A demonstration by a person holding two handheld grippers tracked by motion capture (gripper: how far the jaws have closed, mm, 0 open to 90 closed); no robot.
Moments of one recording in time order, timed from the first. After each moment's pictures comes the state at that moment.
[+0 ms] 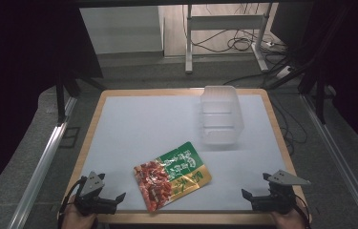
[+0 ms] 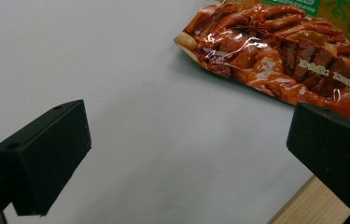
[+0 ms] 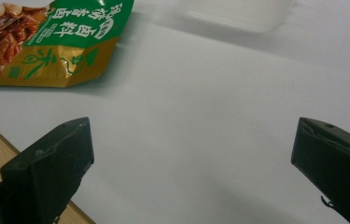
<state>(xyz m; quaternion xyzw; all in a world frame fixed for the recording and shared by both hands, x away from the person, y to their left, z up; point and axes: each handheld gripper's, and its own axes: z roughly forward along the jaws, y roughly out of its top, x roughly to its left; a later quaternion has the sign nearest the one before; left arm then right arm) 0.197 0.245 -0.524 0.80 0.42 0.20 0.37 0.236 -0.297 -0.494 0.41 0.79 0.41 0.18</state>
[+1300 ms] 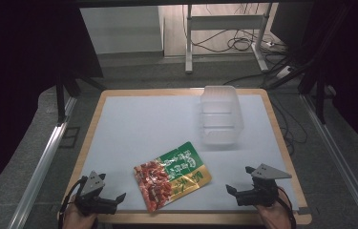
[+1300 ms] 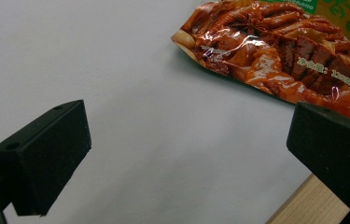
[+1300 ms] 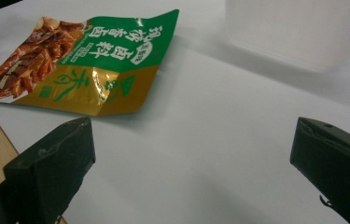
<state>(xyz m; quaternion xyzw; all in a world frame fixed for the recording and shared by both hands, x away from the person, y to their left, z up) 0.199 0.245 -0.525 0.81 0.42 0.20 0.37 0.254 -0.258 -0.496 0.36 0.80 0.44 0.16</state>
